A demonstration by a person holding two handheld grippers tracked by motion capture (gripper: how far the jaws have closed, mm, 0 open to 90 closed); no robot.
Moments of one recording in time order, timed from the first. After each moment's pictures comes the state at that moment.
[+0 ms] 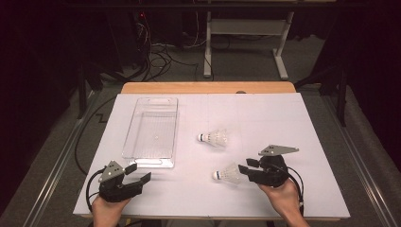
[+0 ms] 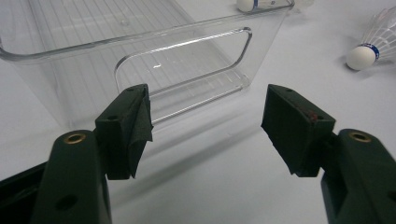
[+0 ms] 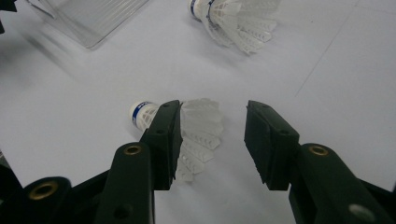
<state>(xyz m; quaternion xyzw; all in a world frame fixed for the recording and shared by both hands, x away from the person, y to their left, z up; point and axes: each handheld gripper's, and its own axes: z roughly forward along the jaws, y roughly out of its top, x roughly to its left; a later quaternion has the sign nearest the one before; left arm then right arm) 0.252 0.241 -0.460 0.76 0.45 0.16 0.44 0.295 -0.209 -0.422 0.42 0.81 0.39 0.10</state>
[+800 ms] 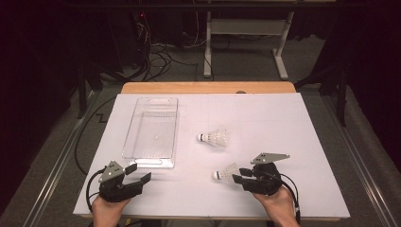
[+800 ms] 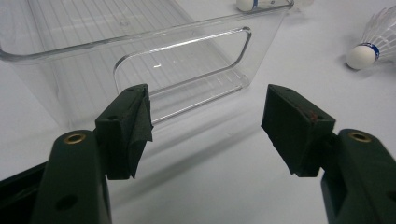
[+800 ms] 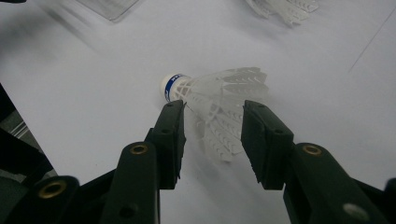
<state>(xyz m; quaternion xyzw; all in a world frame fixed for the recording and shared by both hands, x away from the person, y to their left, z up) 0.251 0.240 -0.460 0.76 0.45 0.16 0.44 0.284 -0.193 -0.434 0.41 0.83 0.38 0.07</state>
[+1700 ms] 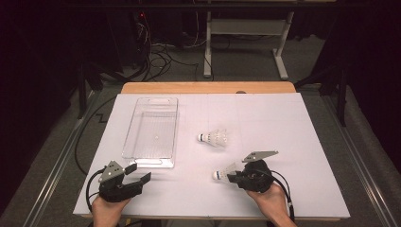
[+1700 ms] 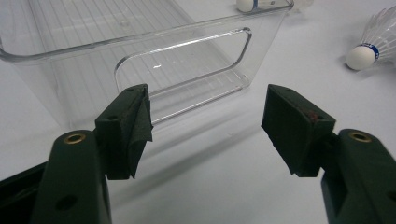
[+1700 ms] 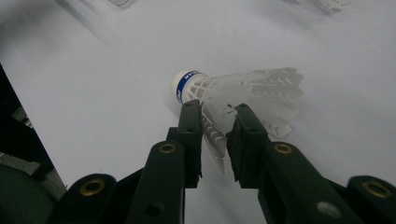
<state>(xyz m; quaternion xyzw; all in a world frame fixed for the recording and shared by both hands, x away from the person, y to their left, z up) 0.251 0.241 -0.460 0.76 0.45 0.16 0.44 0.296 -0.178 -0.445 0.40 0.84 0.36 0.04</state>
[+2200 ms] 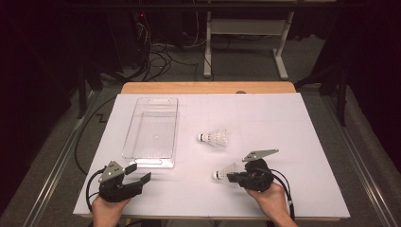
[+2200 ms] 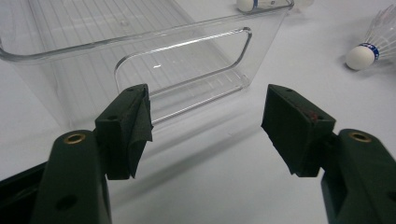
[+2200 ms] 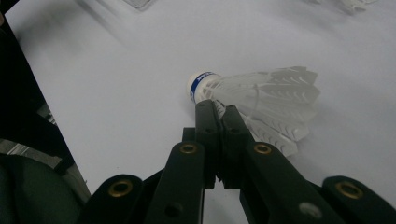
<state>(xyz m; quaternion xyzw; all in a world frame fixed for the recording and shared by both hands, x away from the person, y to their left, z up) 0.251 0.241 -0.460 0.76 0.45 0.16 0.44 0.299 -0.179 -0.443 0.38 0.84 0.38 0.00</state>
